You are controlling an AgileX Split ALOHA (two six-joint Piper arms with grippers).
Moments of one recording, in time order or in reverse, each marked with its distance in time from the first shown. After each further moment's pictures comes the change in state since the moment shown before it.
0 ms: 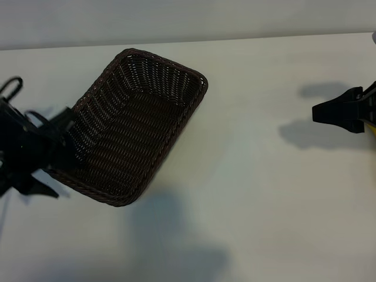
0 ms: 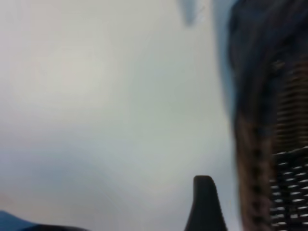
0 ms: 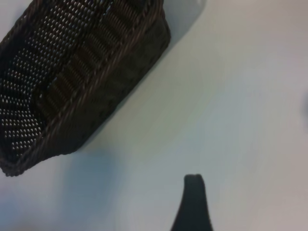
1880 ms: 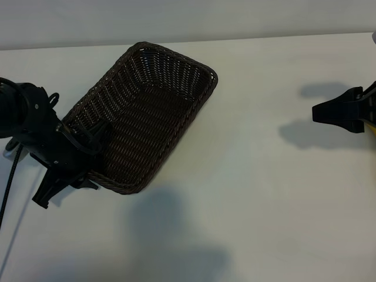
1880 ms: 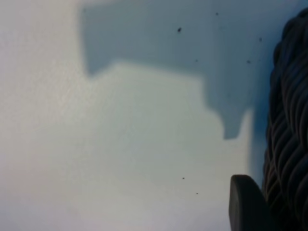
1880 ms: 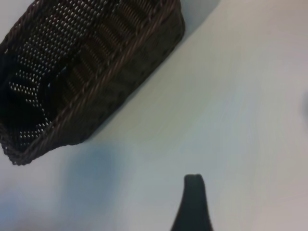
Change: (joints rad) left arm -0.142 0.193 0.037 0.070 -0.313 -0.216; right arm 0.000 0.000 0.000 0.000 0.000 0.000
